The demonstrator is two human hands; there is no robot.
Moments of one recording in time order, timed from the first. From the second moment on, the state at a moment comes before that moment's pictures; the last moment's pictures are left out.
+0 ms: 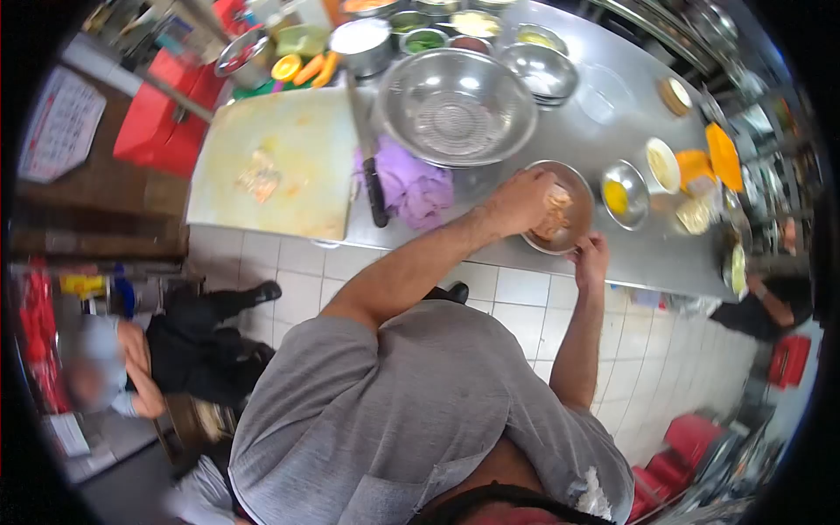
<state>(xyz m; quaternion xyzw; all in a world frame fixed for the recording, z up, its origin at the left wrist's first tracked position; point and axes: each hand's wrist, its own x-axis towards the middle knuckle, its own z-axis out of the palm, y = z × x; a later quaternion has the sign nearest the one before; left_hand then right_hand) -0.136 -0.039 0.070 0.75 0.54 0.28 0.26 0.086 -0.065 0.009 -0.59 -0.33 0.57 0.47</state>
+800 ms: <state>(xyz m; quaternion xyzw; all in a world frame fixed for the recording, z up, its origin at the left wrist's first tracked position) -0.601 -0.166 0.033 0.44 0.83 0.32 0.10 -0.140 -0.053 0.104 -0.58 -0.65 0.29 0.39</state>
